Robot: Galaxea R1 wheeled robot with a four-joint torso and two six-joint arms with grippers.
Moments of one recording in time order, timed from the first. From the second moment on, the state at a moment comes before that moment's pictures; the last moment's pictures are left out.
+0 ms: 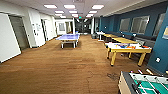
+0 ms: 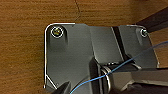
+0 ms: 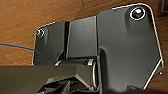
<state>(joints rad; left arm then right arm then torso) 1.52 2.94 -2.63 0.11 -0.10 -0.06 -1.58 3.07 -2.71 -0.02 0.11 0.08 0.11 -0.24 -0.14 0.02</state>
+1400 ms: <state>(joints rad) 1.54 2.94 -2.63 0.11 -0.10 -0.06 -1.59 3.07 -2.71 -0.02 0.11 0.08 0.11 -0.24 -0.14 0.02</state>
